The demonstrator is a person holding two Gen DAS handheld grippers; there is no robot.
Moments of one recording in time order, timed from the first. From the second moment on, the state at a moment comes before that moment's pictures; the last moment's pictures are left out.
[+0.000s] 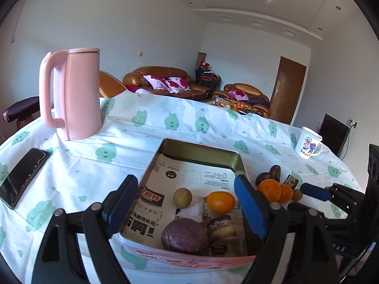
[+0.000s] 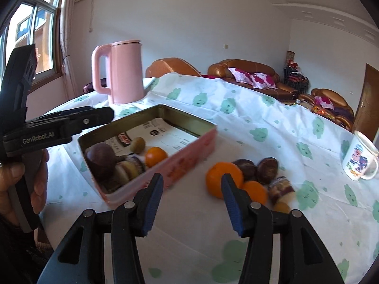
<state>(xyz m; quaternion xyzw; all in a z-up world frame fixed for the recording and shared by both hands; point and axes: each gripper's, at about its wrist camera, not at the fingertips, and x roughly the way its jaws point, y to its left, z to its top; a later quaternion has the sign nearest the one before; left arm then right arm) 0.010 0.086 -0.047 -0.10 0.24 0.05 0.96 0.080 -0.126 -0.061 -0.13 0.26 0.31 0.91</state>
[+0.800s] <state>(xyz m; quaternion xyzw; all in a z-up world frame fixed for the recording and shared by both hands) 0.086 -0.033 -0.065 -0.03 0.31 -0.06 0.95 0.145 -0.178 -0.086 -0.10 0.37 0.24 0.89</state>
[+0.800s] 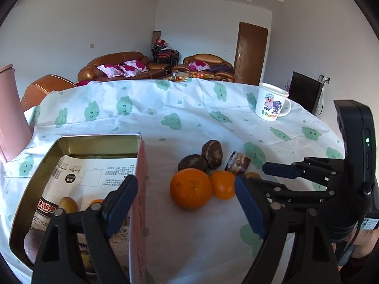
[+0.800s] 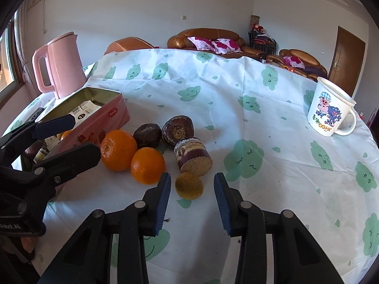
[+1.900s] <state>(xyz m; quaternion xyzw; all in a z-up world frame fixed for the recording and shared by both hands) 0.116 -0.054 -0.079 0.02 0.37 -0.09 0.93 0.140 -0.188 -0.074 -0.09 0.33 0.21 0.92</state>
